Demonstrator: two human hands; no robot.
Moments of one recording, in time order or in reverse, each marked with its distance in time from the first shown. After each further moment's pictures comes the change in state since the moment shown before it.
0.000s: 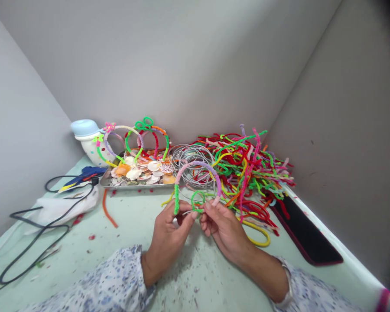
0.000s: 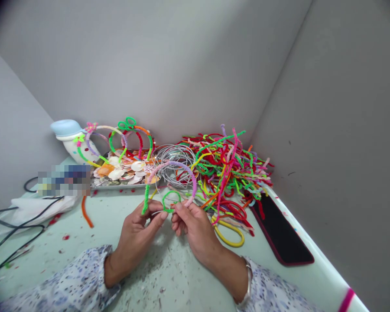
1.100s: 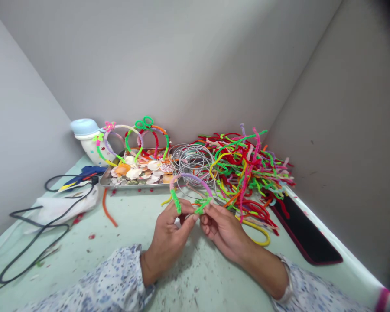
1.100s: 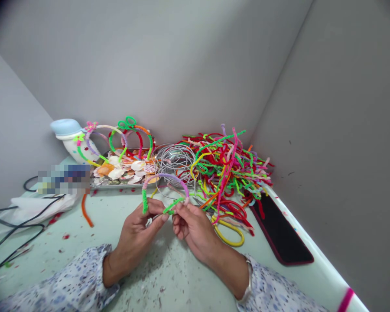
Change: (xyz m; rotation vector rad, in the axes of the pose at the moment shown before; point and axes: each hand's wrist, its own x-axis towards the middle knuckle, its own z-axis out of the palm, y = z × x) left_hand 0.002 0.002 -0.001 -0.026 -0.039 0.112; right_hand 0.002 0.002 -0.005 0.102 0.004 0.141
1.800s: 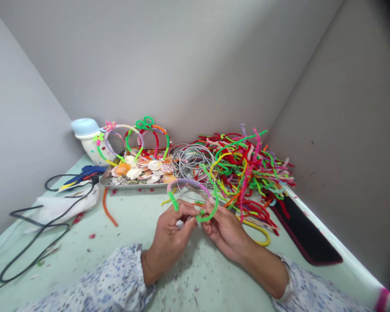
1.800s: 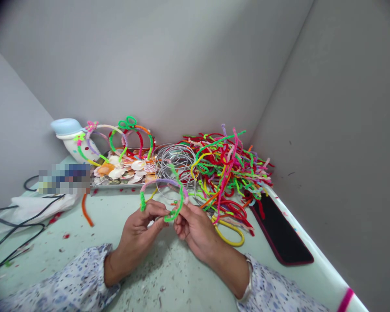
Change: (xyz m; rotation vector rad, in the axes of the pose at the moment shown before) left_hand -0.003 -0.006 0.001 -0.050 -0.031 0.031; right_hand 0.002 0.002 -0.002 0.008 -0.029 -0.025
